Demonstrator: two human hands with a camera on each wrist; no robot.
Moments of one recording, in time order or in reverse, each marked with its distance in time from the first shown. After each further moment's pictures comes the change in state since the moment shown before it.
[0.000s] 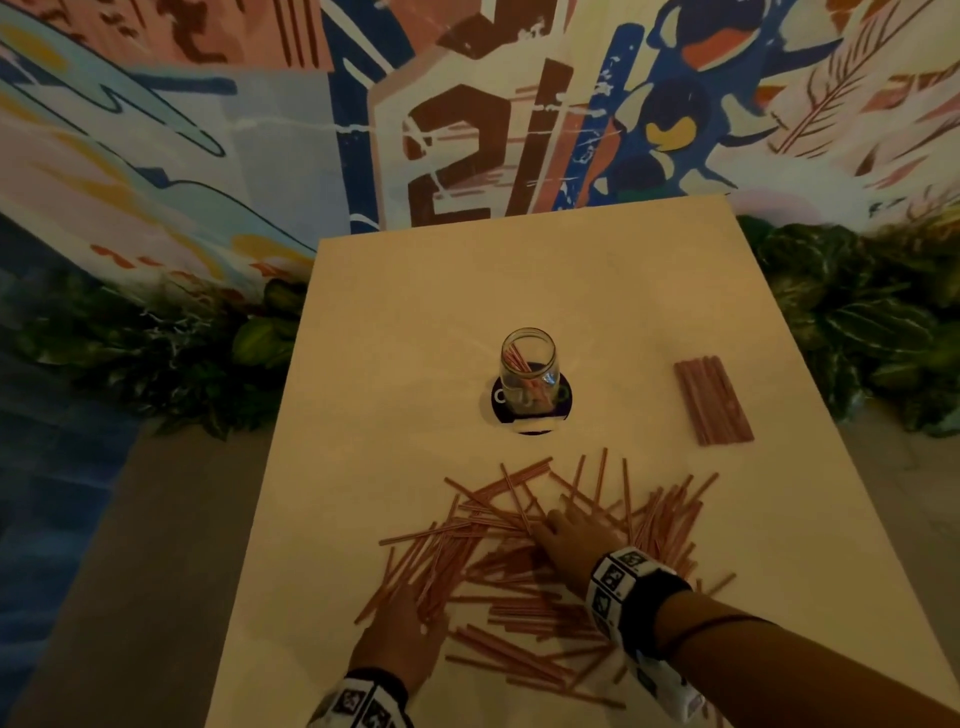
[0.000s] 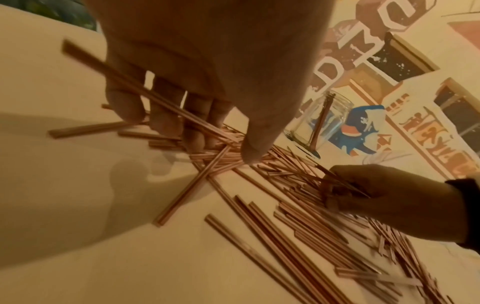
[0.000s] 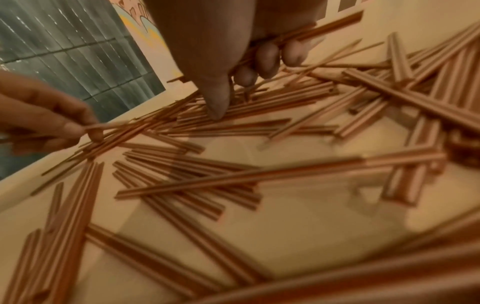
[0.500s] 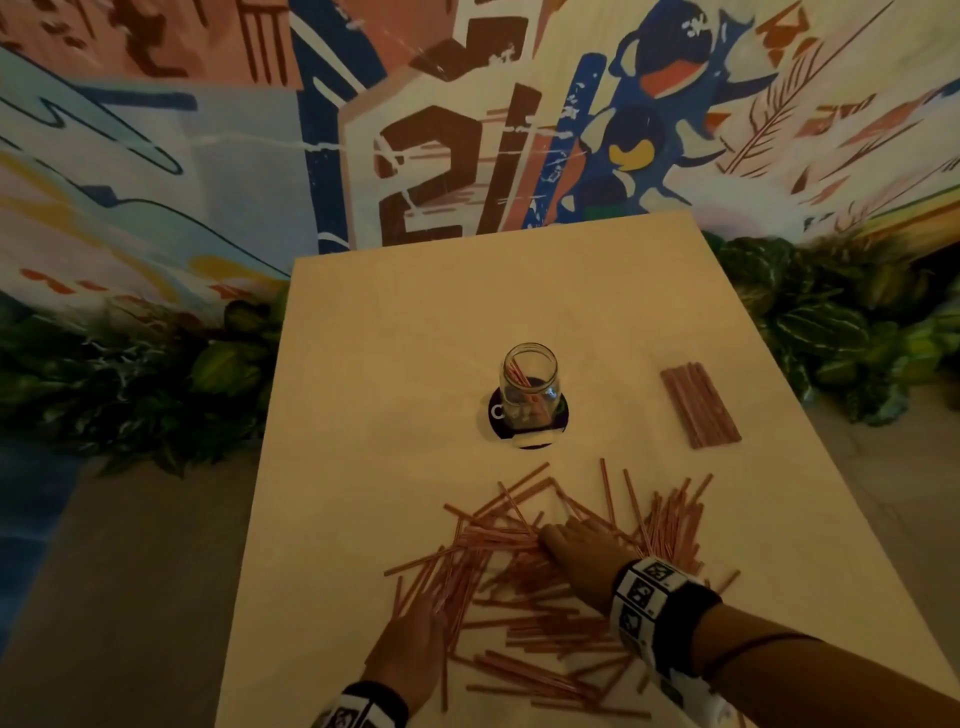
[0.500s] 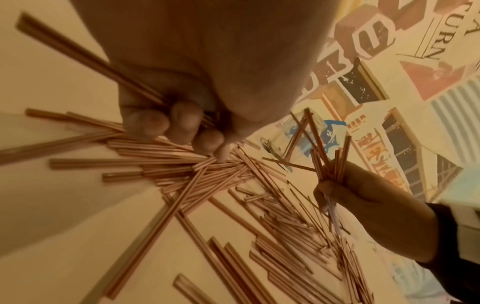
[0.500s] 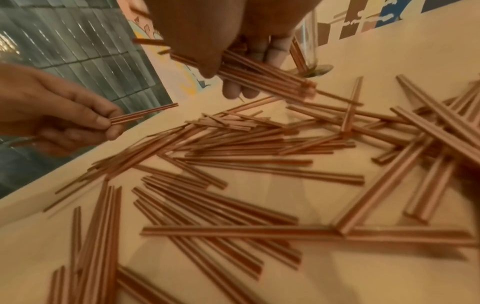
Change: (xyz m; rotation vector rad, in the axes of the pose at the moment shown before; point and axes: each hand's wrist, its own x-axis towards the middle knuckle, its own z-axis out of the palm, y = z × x) left_hand 0.016 -0.002 -0.025 -0.019 -0.124 0.180; right_hand -0.010 -0.019 -0.018 0.189 0.130 0.033
